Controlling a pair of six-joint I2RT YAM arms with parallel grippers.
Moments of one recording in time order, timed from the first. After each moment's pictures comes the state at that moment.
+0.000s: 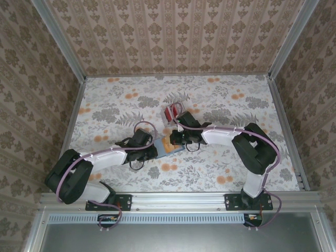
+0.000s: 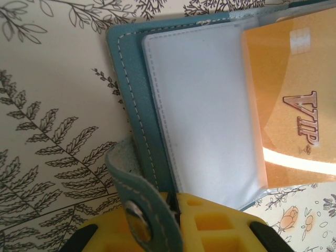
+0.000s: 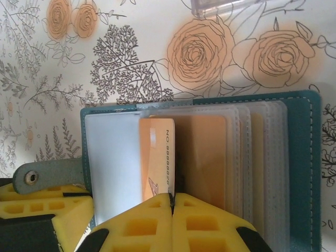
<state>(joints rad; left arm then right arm) -0.70 1.38 0.53 -0.17 0.14 -0.83 0.68 1.81 1.03 -0.15 -0.28 0.63</state>
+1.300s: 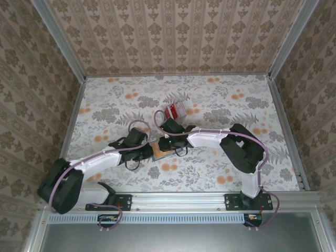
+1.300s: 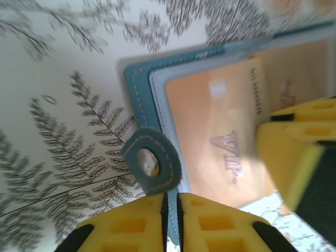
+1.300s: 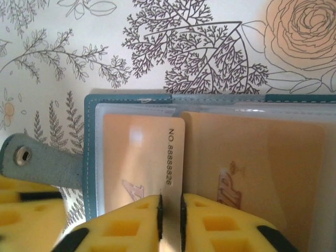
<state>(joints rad) -0.64 1.23 0.53 -0.31 0.12 -0.80 0.84 1.92 1.17 -0.26 -0.14 0.58</state>
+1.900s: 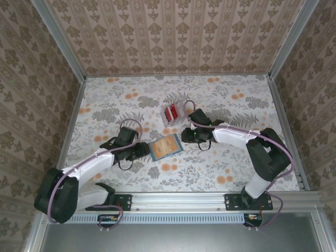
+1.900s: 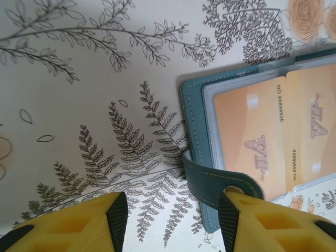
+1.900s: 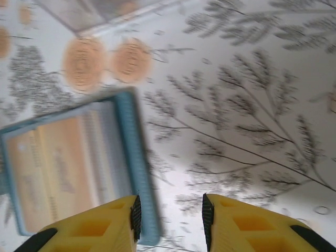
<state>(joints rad) -0.52 1.19 0.52 -0.37 0.20 -0.74 0.57 1.67 0.95 -0.33 -0.15 0.57</state>
